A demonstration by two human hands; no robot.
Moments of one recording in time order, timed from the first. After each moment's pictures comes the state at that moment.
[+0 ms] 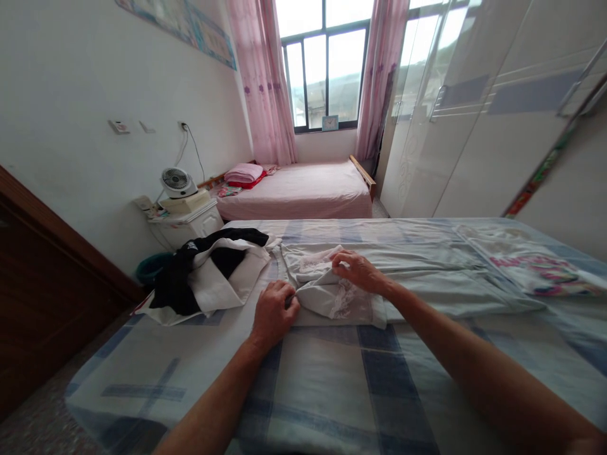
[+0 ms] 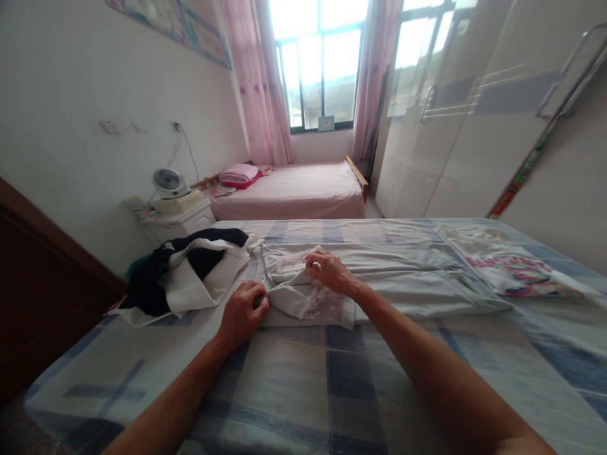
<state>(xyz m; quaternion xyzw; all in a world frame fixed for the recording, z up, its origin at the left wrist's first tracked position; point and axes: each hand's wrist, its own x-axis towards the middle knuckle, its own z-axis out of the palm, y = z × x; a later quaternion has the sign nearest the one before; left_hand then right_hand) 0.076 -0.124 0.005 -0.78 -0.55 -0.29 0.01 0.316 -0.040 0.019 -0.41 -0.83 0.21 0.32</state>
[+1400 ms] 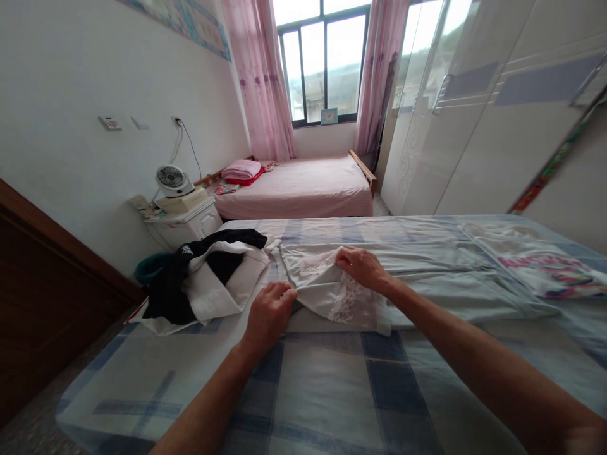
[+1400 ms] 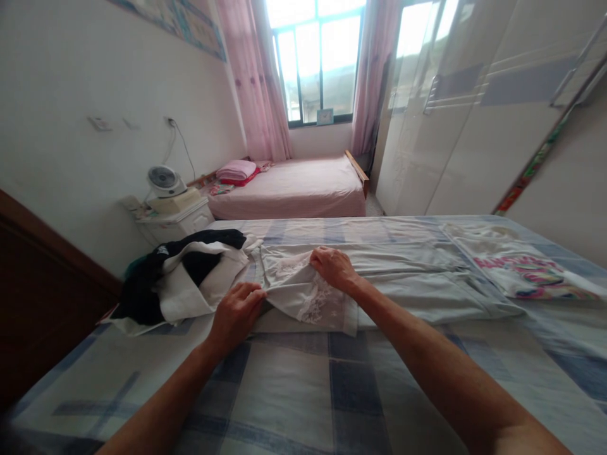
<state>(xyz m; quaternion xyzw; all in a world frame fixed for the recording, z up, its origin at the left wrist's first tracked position) 0.060 -0.113 0.009 -0.85 -0.45 -0.26 0.12 0.314 -0.024 0.026 -0.51 -0.82 0.04 0.25</state>
